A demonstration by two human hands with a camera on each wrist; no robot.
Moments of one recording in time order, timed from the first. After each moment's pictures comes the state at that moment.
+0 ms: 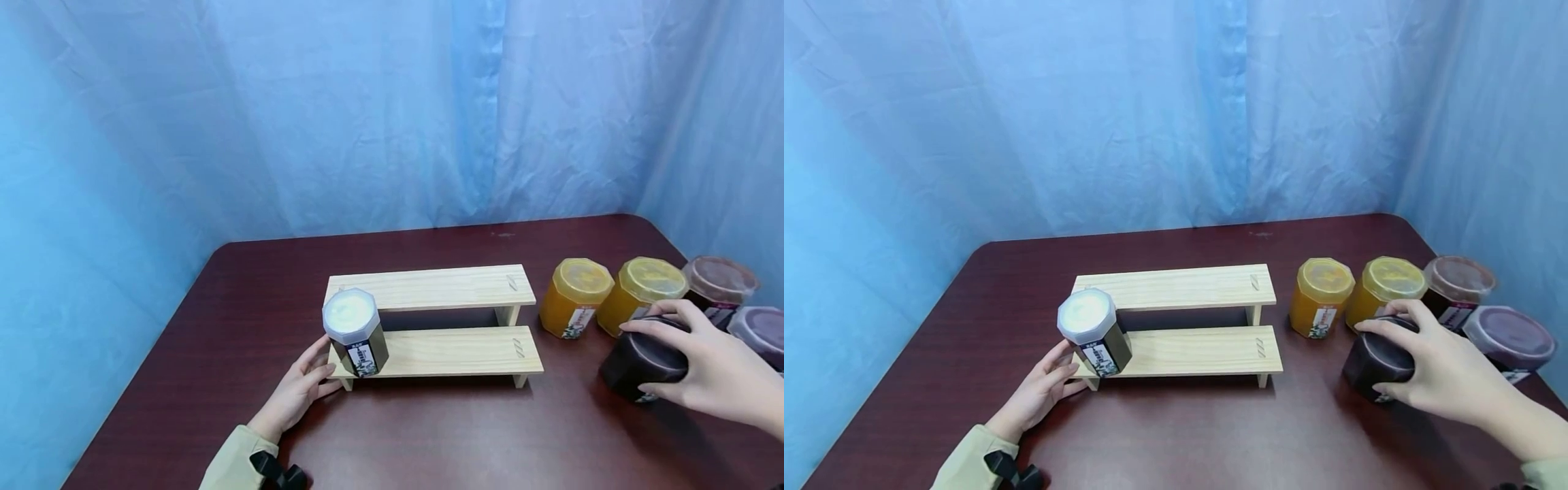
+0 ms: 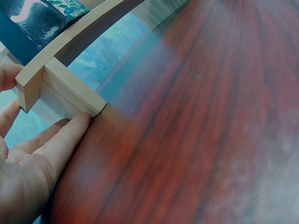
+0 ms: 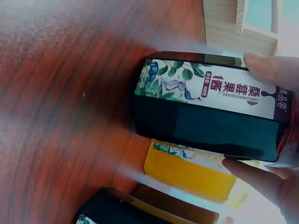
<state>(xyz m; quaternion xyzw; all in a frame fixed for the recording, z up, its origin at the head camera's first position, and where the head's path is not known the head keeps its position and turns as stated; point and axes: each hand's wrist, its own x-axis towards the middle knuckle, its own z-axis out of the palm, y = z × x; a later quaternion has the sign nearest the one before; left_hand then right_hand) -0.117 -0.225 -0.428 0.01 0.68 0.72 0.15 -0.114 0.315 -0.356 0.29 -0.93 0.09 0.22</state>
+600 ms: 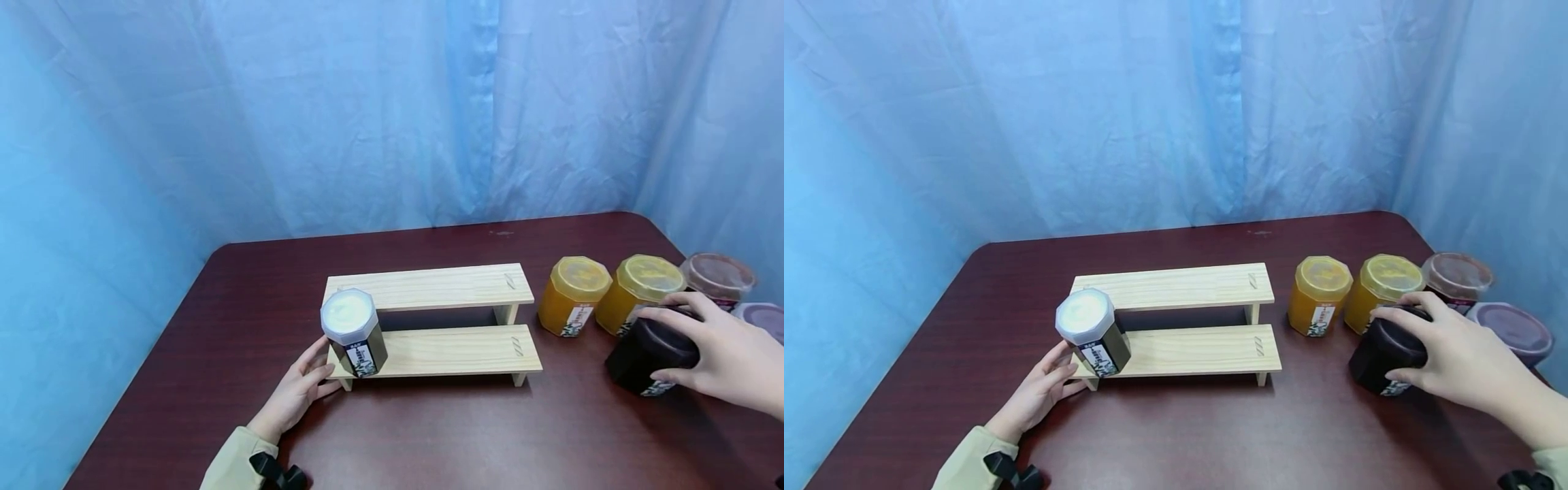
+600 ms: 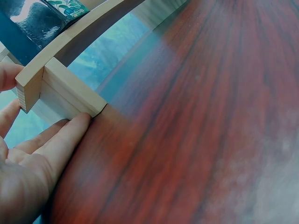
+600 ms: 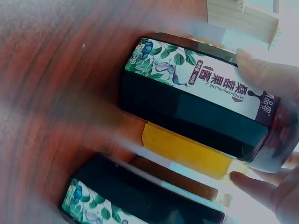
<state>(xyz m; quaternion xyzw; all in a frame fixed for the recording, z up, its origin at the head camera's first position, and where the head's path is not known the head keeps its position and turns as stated) -0.117 -0.224 -0.428 0.00 0.69 0.71 0.15 -0.121 0.330 -0.355 0.25 -0.94 0.04 0.21</state>
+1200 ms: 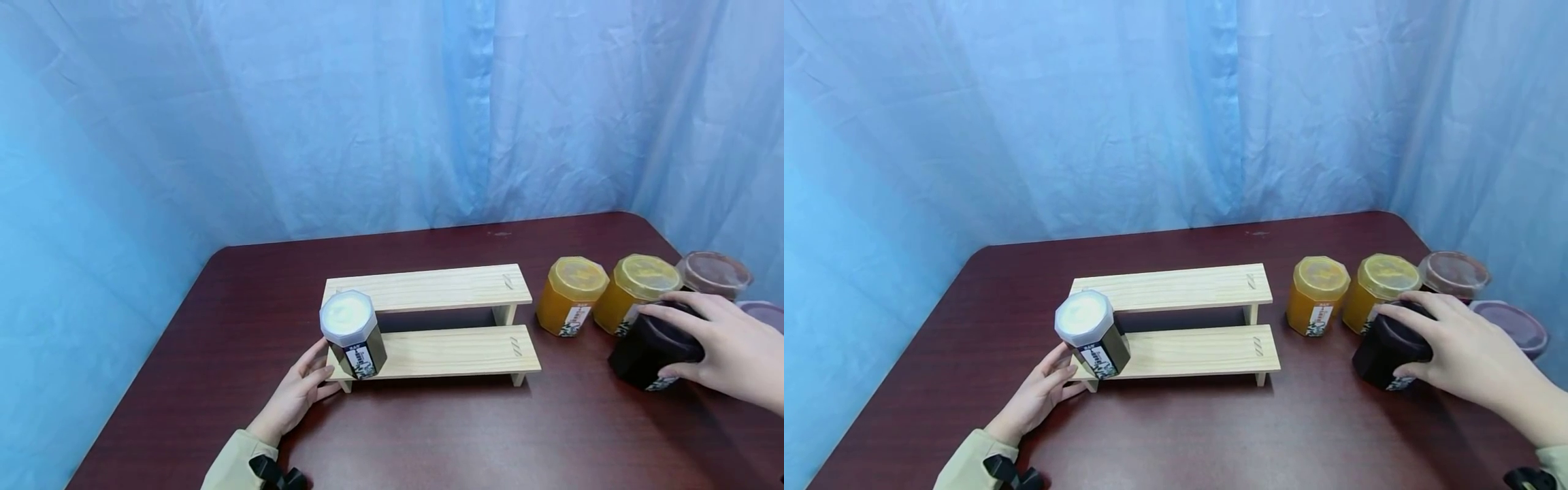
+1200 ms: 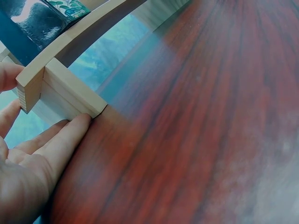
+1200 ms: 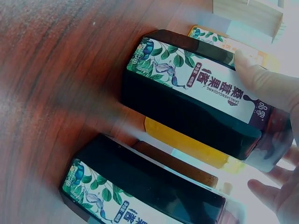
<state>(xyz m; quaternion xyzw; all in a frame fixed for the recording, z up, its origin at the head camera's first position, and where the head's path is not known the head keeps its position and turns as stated) -0.118 -0.226 -0.430 0.01 0.68 0.71 0.16 -0.126 0.340 -0.357 0.30 -0.92 0.05 0.25</state>
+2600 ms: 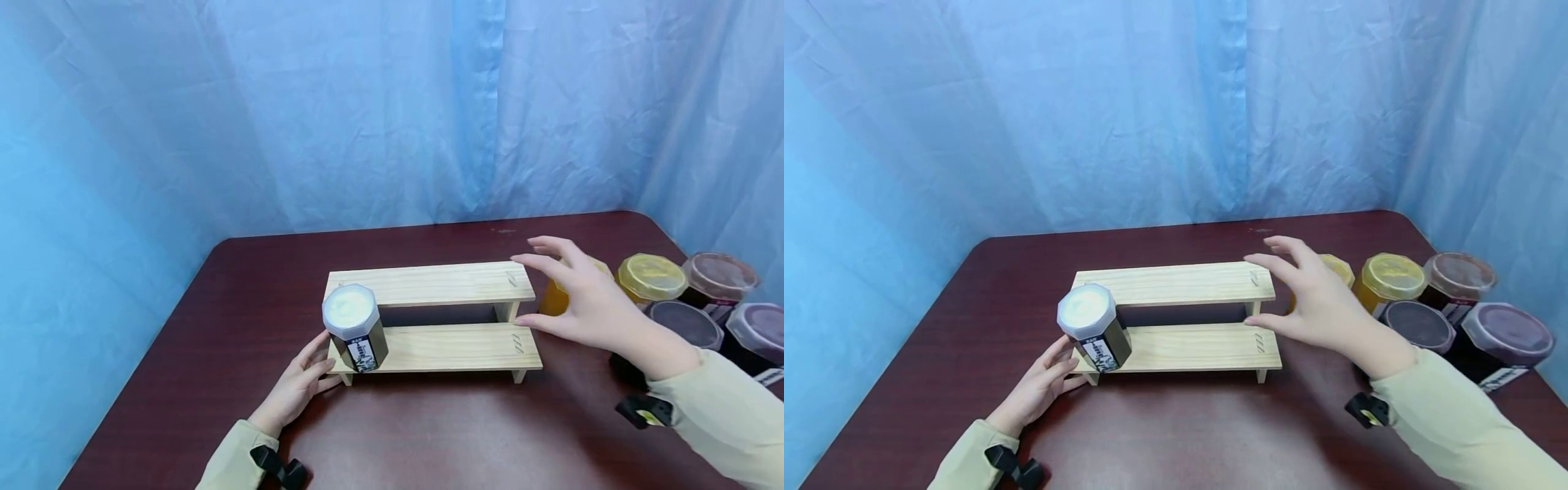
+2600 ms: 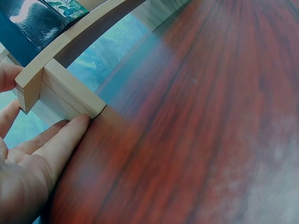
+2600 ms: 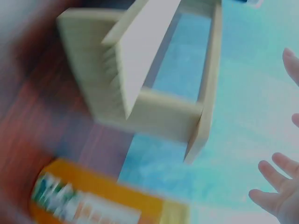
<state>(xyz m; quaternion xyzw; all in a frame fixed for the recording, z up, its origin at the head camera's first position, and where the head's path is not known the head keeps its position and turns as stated) -0.120 -0.221 -0.429 0.00 0.68 0.72 0.14 -0.158 0.196 -0.303 0.35 -0.88 0.22 0.25</state>
